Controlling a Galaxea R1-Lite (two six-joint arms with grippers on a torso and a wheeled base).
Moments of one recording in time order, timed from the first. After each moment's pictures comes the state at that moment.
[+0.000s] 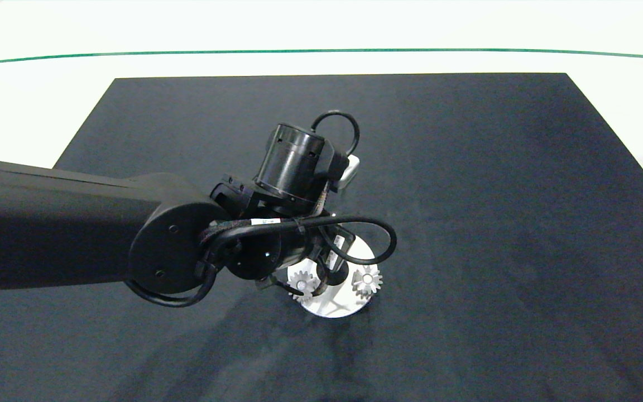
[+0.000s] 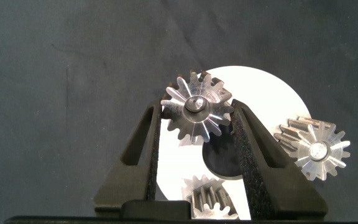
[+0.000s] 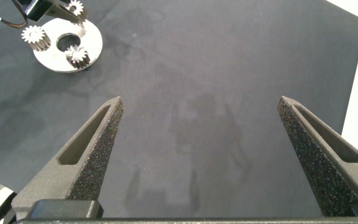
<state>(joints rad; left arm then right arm) -0.81 1.85 -1.36 0.06 0.36 0.09 0.44 0.61 -0.92 0.40 -0.10 -0.34</state>
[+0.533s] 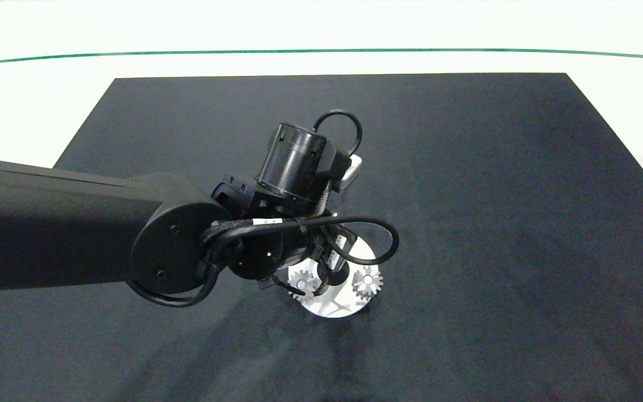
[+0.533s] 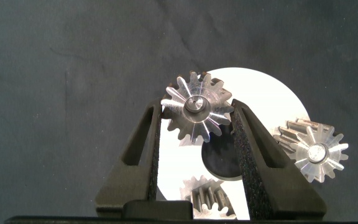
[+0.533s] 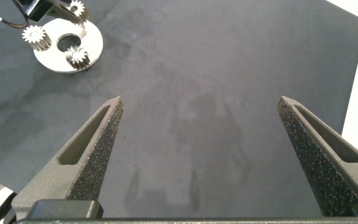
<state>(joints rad) -0.82 1.85 -1.37 0.06 0.36 0.10 0.44 0.61 -0.92 0.40 -0.10 -0.34</state>
